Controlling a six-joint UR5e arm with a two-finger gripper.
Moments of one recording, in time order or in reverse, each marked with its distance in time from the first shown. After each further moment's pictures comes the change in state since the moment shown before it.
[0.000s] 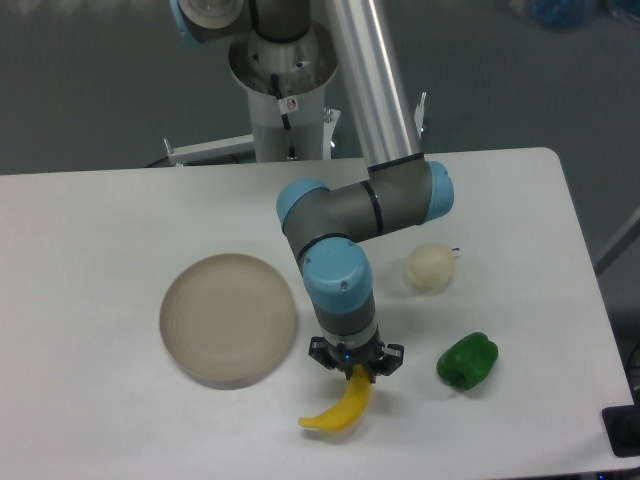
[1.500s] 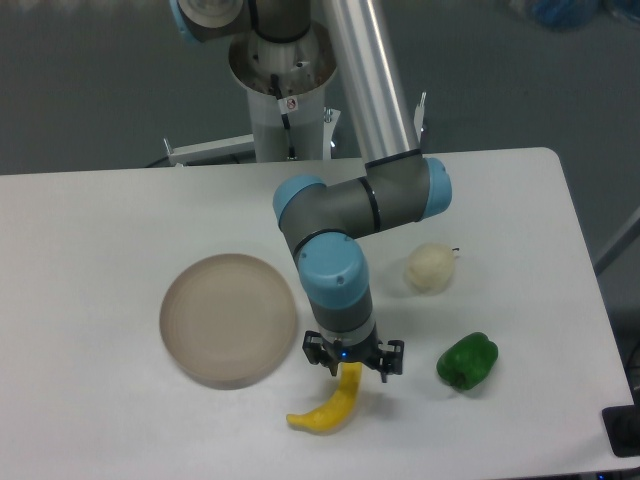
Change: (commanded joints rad) arm 0.061 0.038 0.029 0.001 0.008 0.011
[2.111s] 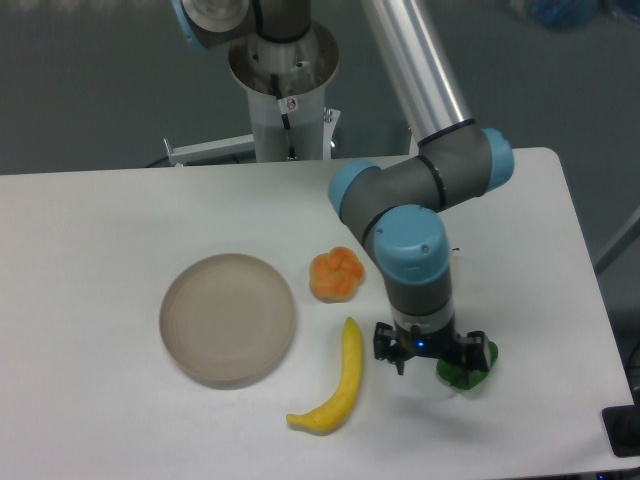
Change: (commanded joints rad) arm 0.089 -0.012 0.117 0.049 0.002 0.349
